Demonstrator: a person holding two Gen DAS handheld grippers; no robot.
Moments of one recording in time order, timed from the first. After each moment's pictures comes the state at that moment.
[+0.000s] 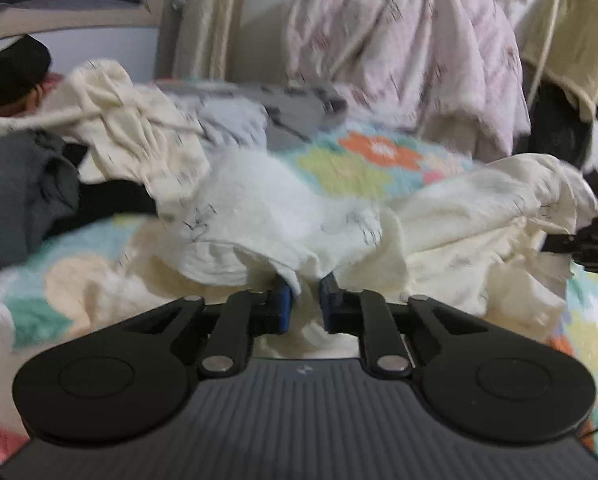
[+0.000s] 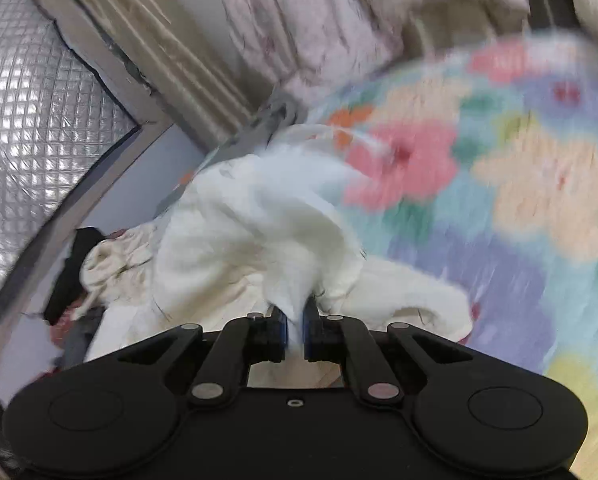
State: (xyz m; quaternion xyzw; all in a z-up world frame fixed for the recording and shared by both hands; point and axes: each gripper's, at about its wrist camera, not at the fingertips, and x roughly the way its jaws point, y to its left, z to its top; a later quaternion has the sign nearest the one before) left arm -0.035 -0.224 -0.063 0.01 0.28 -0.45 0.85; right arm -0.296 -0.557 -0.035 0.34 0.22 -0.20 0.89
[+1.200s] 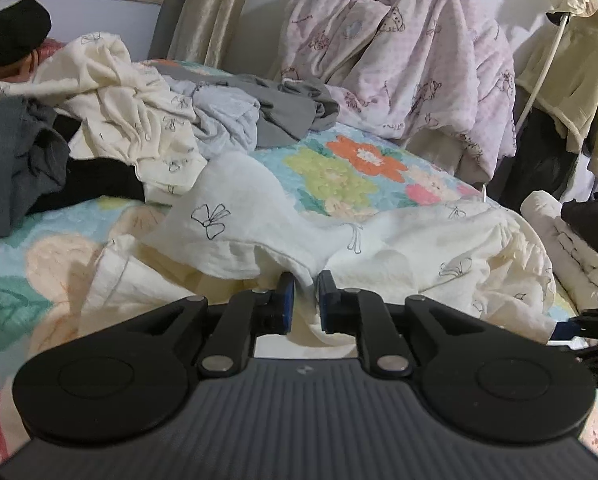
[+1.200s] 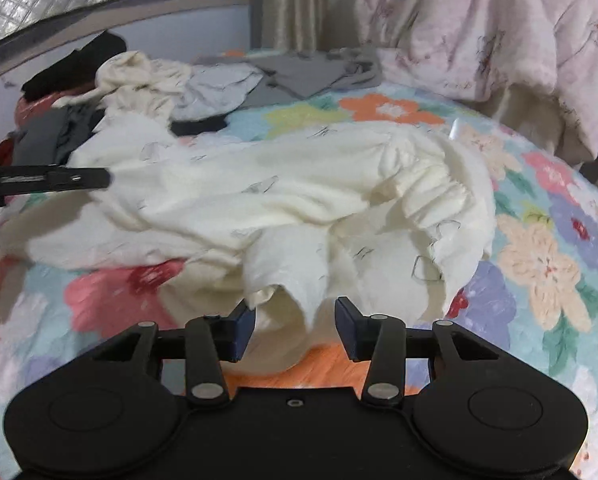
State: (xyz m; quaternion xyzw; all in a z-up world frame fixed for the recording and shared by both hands) left arm -0.028 -0.219 -0.067 -0.03 0.31 -0.47 0.82; right arm -0.278 -0.453 -0.039 0.04 0.38 -0.17 0.91
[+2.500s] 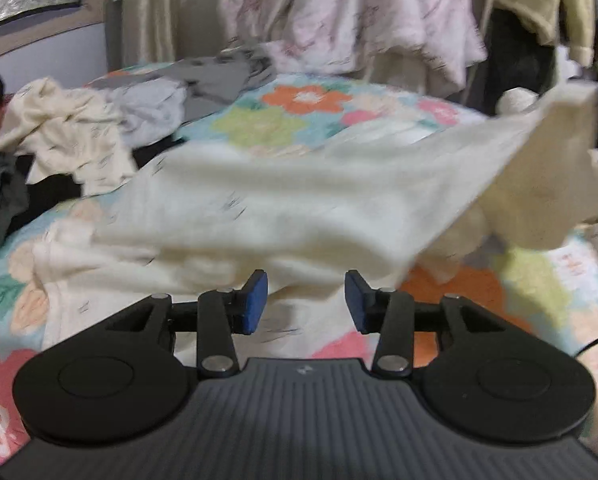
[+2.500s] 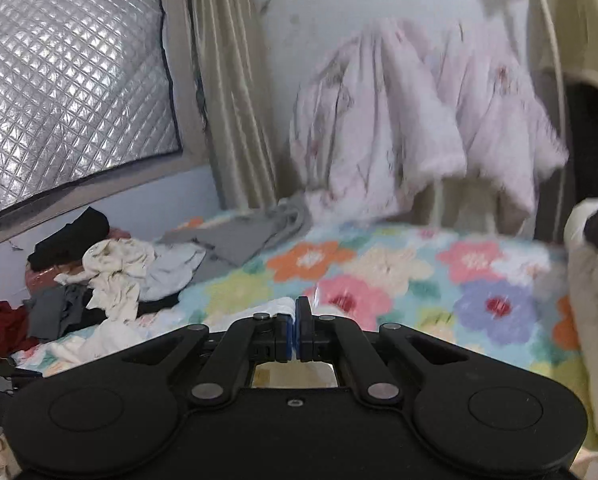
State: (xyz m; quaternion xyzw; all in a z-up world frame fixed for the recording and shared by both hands) left arm -0.158 -0.260 -0.021 0.11 0.34 -0.51 0.78; right arm -0.394 -0.566 0.056 0.13 0.18 -0.18 0.96
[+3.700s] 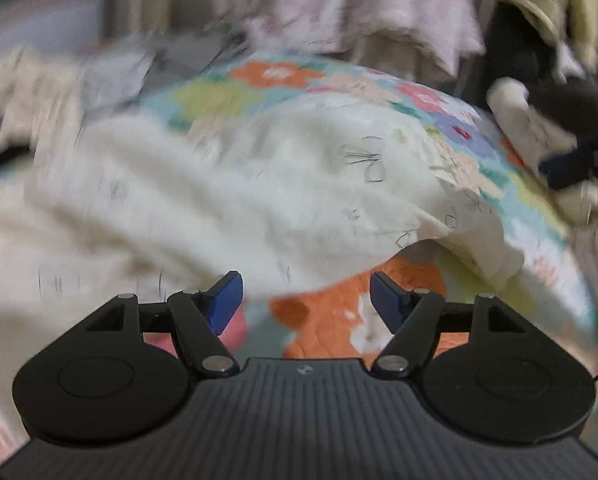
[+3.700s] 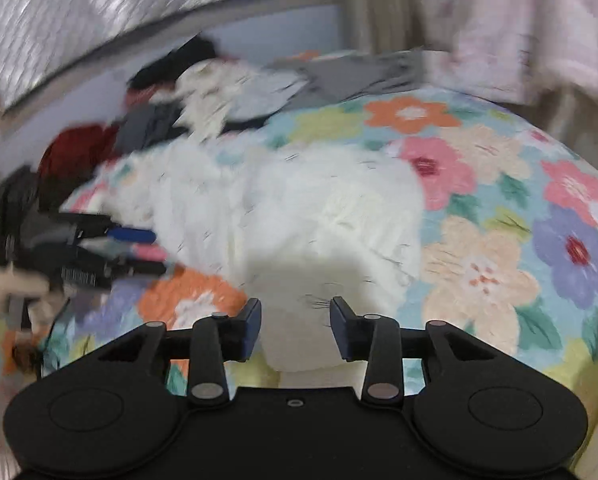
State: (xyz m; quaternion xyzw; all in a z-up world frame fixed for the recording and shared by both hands) left arm -0.209 -0.295 -0.043 0.05 0.38 -0.45 0.80; right arm -0.391 -0.603 0.029 0.05 0.42 0.06 0.91
